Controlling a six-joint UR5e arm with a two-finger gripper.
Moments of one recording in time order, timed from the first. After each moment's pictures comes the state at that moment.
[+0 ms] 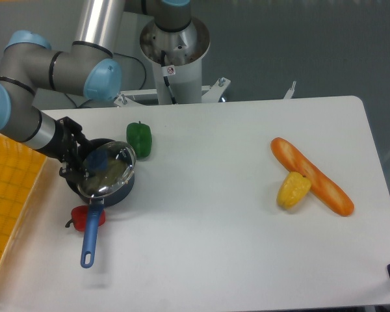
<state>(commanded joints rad) 1.83 -1.93 -1.58 -1.39 1.87 1.13</state>
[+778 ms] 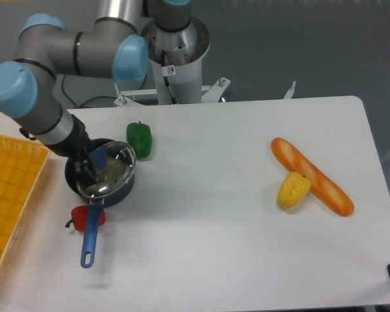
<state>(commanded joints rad) 2.06 -1.85 -1.51 -1.36 1.73 1.21</state>
